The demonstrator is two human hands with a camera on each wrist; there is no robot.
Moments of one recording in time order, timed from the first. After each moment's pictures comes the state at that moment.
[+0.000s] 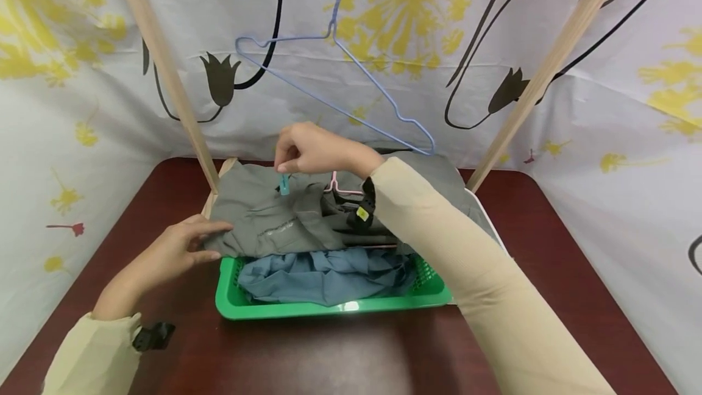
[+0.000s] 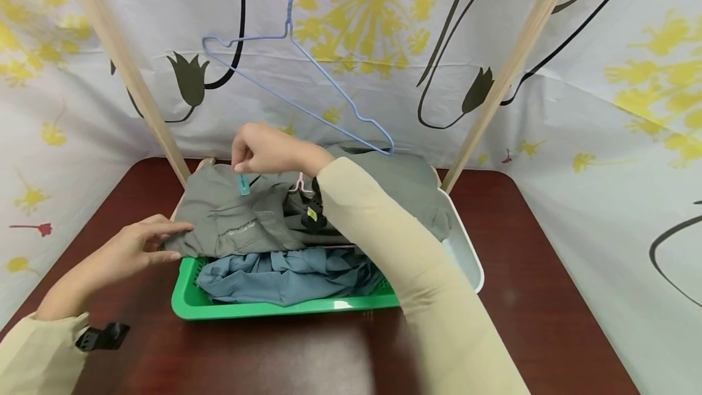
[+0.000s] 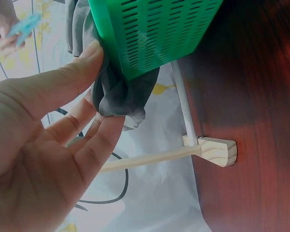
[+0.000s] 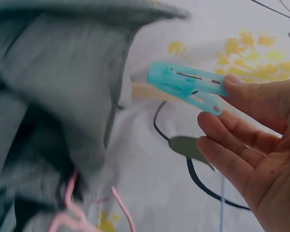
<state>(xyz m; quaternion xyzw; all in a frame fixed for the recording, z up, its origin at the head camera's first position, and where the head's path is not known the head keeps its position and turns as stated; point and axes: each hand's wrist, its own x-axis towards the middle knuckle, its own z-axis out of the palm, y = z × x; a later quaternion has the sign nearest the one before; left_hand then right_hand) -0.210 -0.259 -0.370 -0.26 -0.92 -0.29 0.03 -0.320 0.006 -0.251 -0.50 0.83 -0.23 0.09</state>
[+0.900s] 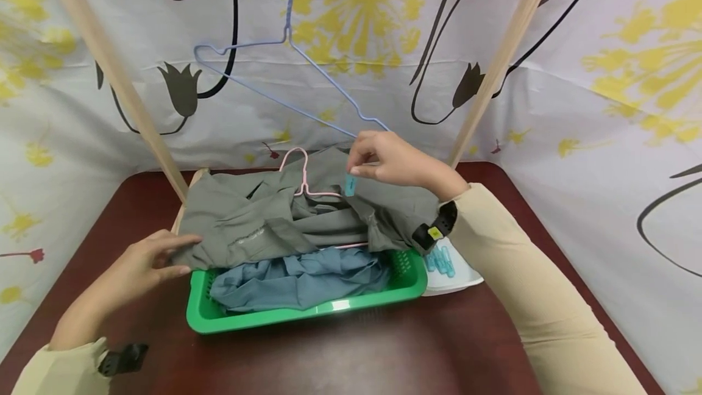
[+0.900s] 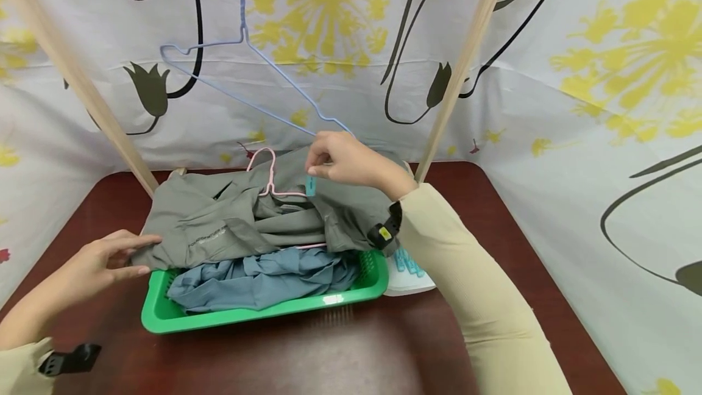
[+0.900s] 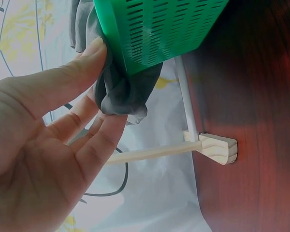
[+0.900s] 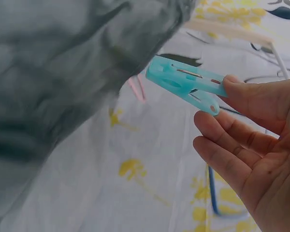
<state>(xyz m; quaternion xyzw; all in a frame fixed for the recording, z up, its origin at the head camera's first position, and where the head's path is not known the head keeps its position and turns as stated) -0.208 -0.258 -0.377 -0.27 -0.92 -0.27 0.06 -0.285 0.154 -0.256 -0.41 0.88 -0.25 0.00</state>
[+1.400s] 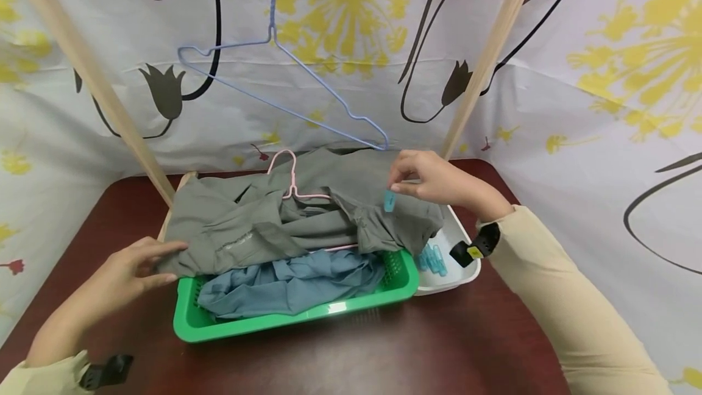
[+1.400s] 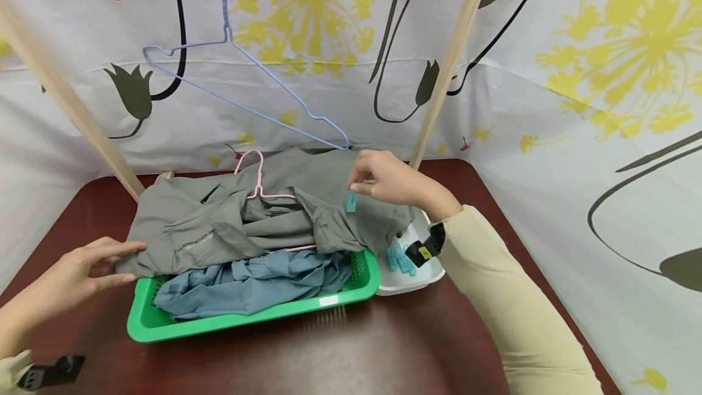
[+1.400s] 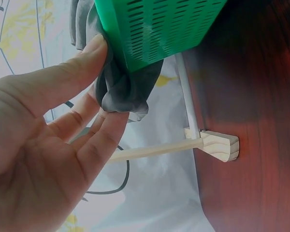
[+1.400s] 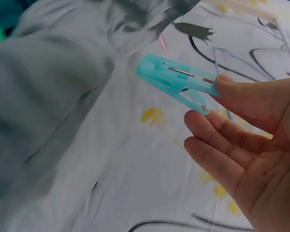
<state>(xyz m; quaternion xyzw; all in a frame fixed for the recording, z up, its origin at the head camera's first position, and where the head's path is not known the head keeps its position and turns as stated) -0.211 -0.260 -0.382 -0.27 -0.92 -0.26 0.07 -0.262 0.224 -0.275 -0.36 0.90 -0.23 0.00</state>
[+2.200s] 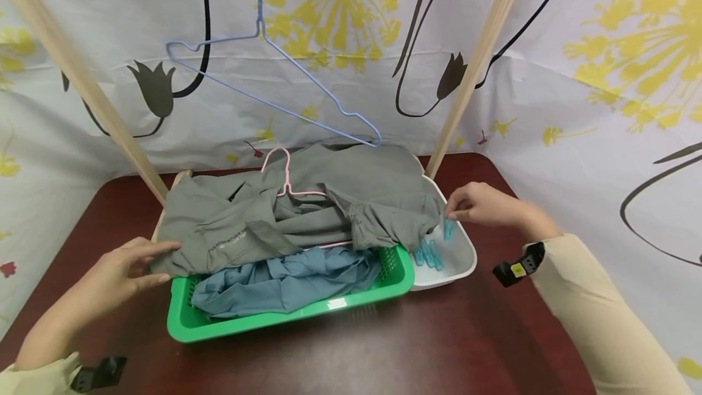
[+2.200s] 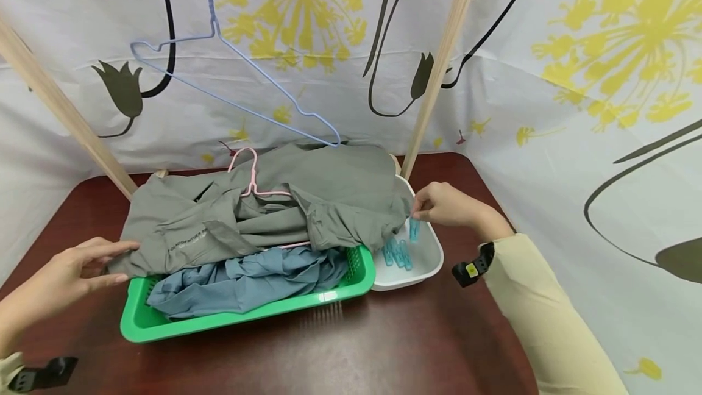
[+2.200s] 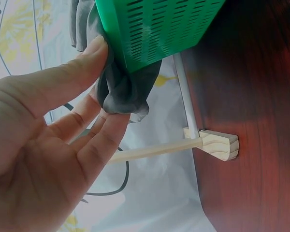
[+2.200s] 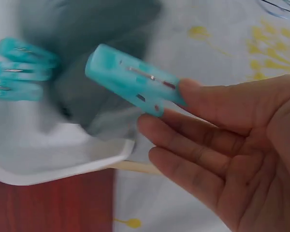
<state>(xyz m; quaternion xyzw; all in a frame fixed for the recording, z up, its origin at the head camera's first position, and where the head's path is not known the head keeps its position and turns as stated) -0.212 -0.259 -0.382 -0.25 -0.93 -0.25 0.06 -0.245 0.323 -0.326 -0.23 0.94 -0.22 0.11</state>
